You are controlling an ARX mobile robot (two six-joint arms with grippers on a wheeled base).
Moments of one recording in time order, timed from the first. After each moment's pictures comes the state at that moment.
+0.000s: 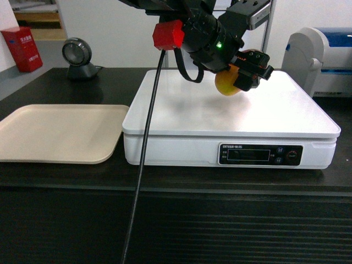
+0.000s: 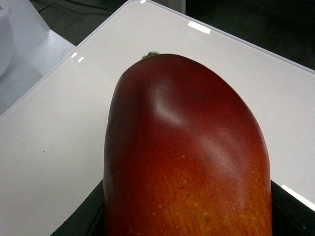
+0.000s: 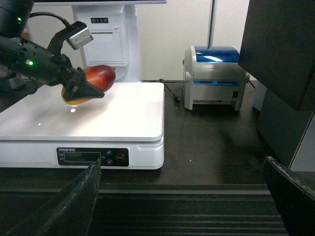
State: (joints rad) left arm -0.48 2.42 2.10 -0.31 0.28 0.36; right arm 0.00 0.01 0.01 0.00 0.00 0.00
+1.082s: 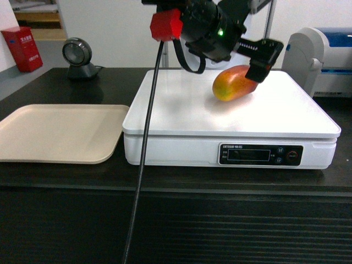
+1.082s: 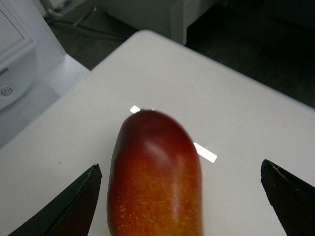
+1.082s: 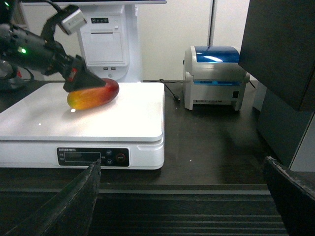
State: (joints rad) left arm -0.49 2.35 2.03 -0.22 0.29 0.30; right arm 0.00 0.01 0.01 0.00 0.00 0.00
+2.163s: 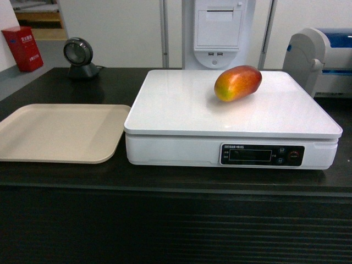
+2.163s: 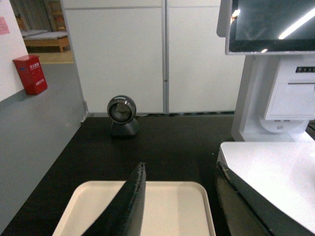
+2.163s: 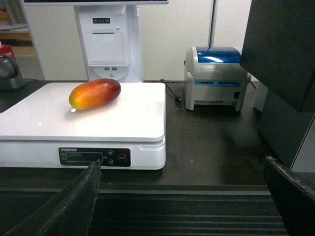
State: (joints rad) left arm -0.10 1.25 0.64 0.64 -0.12 0.00; right arm 0.00 0.01 0.01 0.00 0.00 0.00
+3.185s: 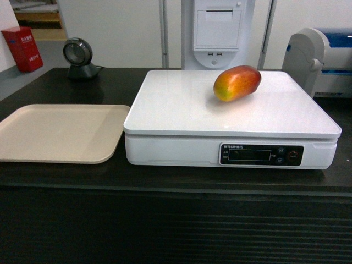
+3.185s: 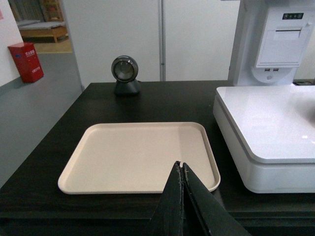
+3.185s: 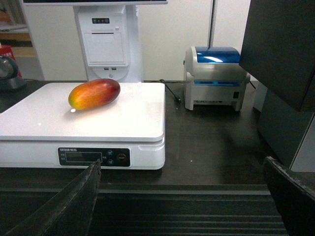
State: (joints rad) left arm 0.00 0.79 0.12 0.66 0.00 0.00; right arm 0.00 0.01 0.01 0.00 0.00 0.00
